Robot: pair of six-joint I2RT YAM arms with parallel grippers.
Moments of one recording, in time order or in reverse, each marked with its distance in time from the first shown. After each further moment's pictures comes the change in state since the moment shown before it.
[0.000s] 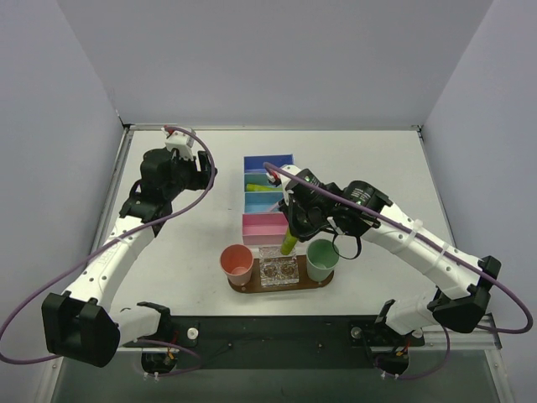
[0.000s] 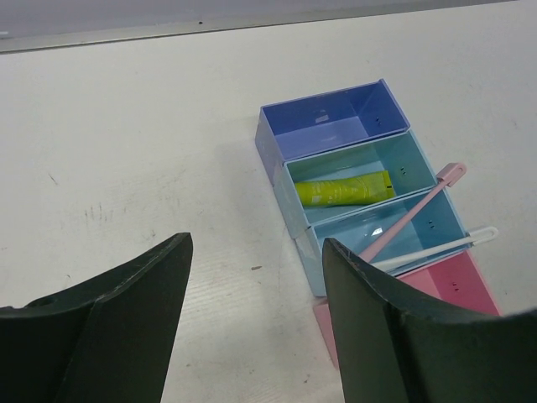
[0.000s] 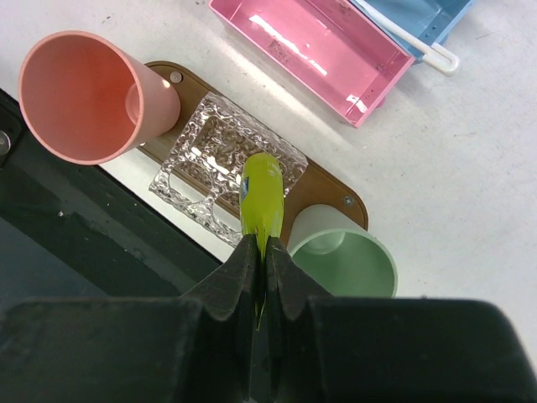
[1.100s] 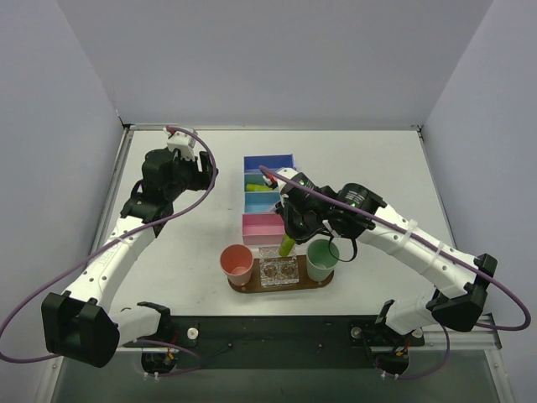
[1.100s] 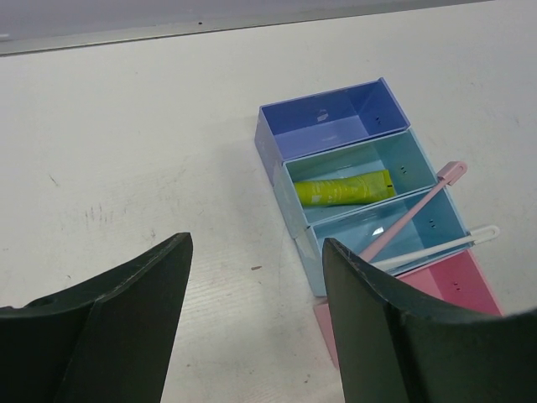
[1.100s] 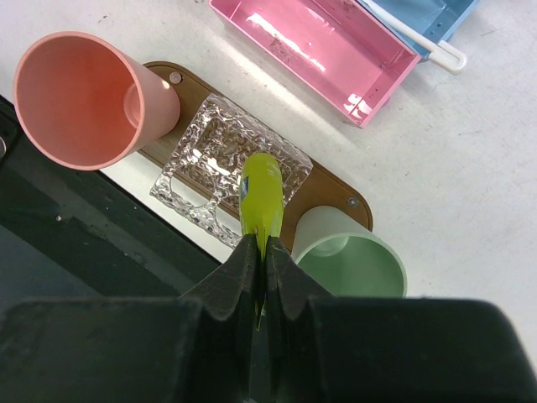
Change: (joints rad) left arm -0.014 -0.002 0.000 0.000 -0.016 0.006; right arm 0.027 0.018 -0.015 0.018 0.027 0.027
